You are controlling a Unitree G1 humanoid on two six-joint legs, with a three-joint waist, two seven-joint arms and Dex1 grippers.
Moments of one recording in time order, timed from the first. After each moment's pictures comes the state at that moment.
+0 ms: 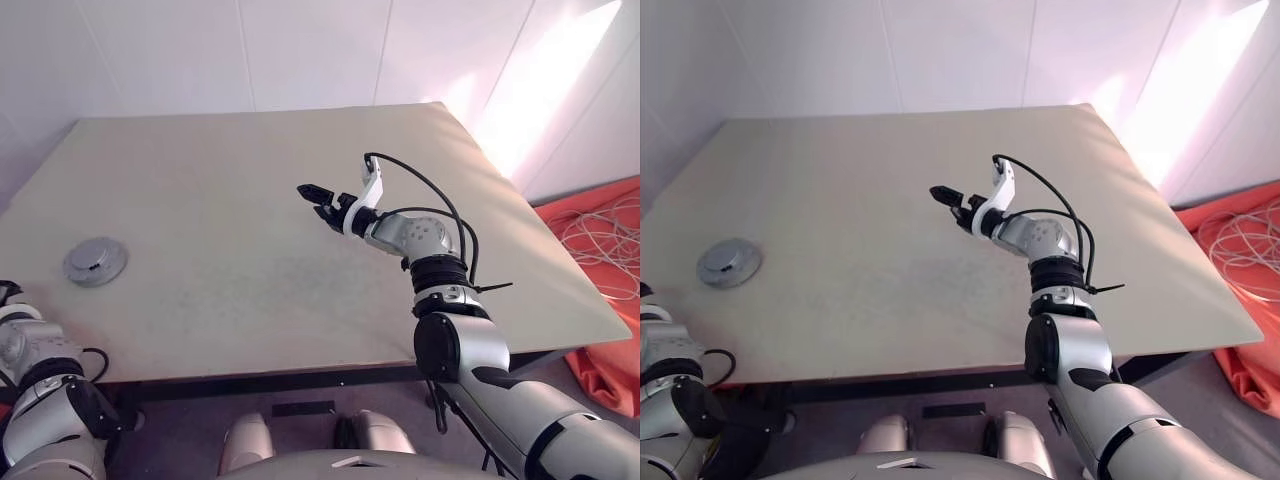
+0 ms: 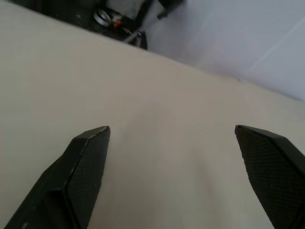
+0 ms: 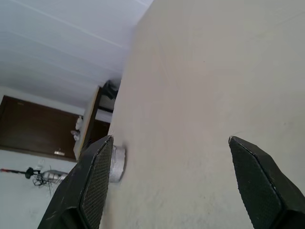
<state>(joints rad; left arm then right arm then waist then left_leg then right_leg) -0.49 0.64 0.82 1.08 -0.68 -0.32 0.14 -0.92 0.00 -0.36 0.73 0.66 0.89 0.35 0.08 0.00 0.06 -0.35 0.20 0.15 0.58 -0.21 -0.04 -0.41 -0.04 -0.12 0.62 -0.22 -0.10</state>
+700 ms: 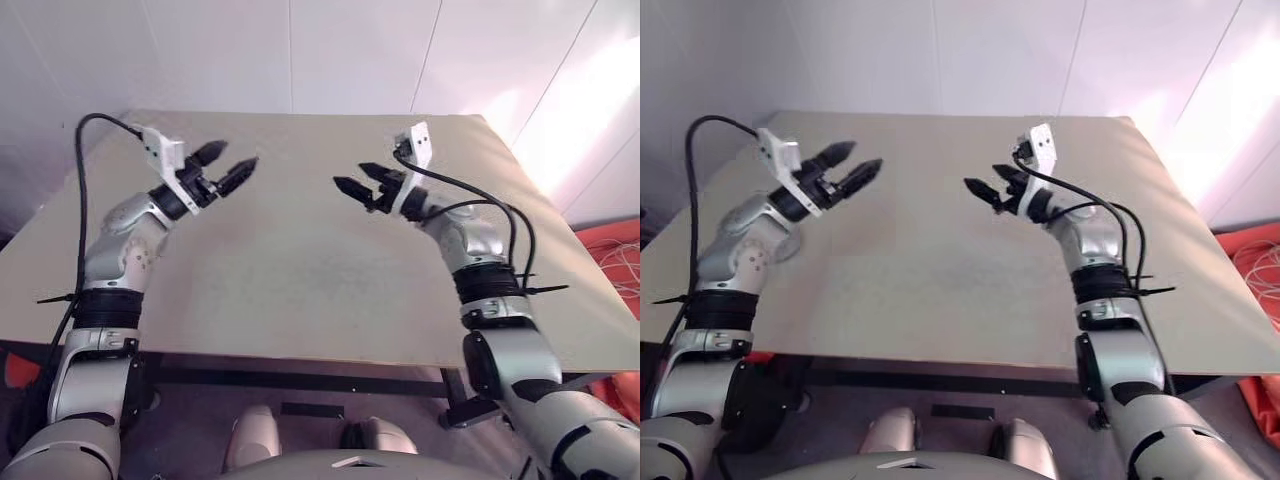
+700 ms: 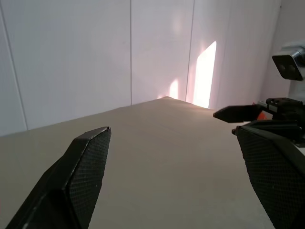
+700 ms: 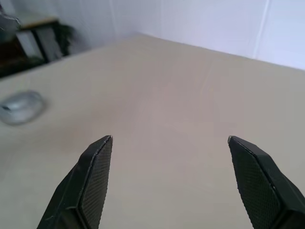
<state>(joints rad) -0.60 0.49 0.07 0.27 -0.60 0.22 -0.83 -0.81 -0.38 -0.01 0.57 0.24 0.24 0.77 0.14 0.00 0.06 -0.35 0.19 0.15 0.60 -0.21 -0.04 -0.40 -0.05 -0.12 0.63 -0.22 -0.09</state>
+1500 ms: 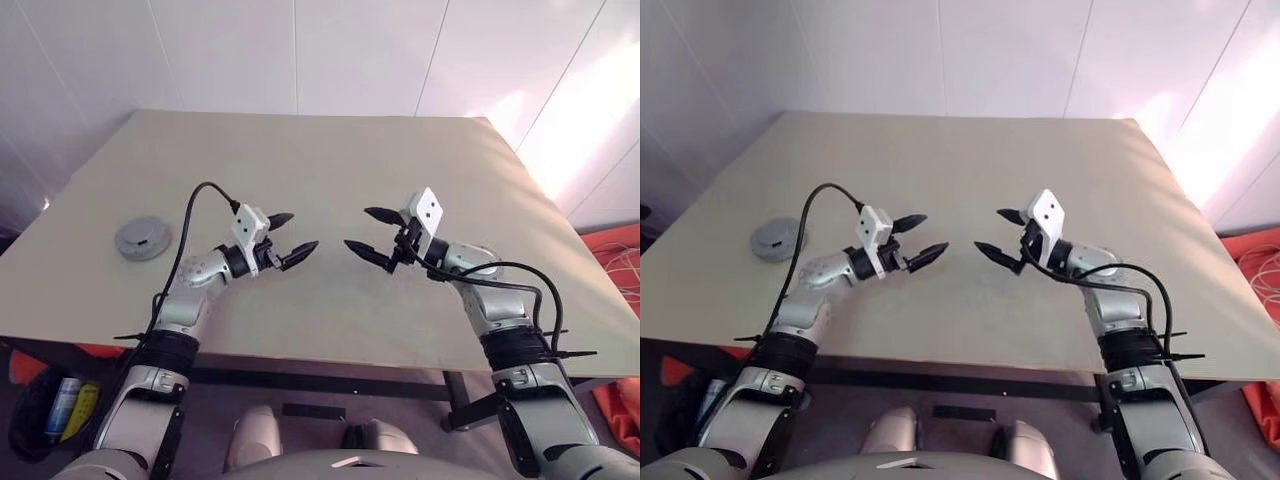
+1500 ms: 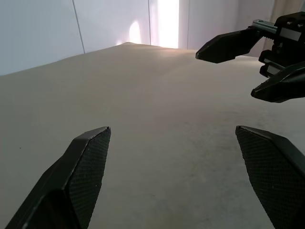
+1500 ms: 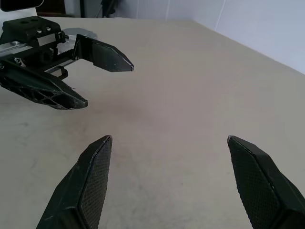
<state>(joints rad) -0.43 0.29 -0.08 0.31 -0.30 0.01 -0.87 -0.46 -0.40 0.06 0.29 0.24 0.02 0.94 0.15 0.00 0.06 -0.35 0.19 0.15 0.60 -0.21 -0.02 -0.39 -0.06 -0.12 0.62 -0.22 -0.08</state>
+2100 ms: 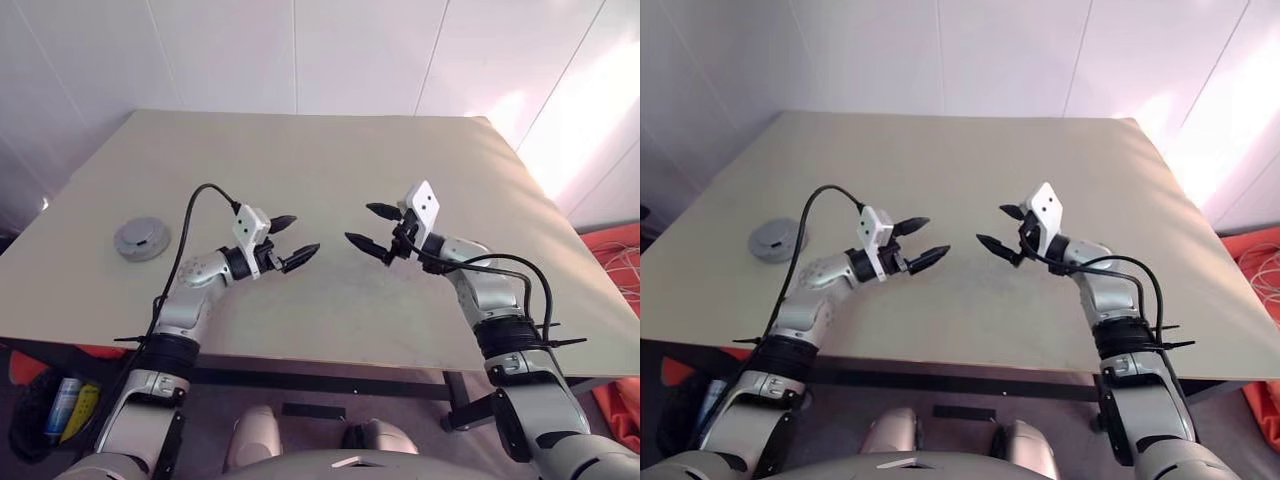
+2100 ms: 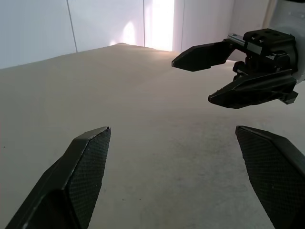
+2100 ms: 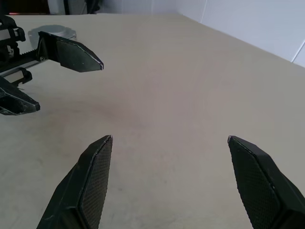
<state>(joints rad) -0.40 0.28 -0.08 0.26 -0.31 0.06 -0.87 -0.51 -0.37 0.05 0.42 0.20 -0.02 0.89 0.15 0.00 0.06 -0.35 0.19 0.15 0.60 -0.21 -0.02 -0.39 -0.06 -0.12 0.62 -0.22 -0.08</state>
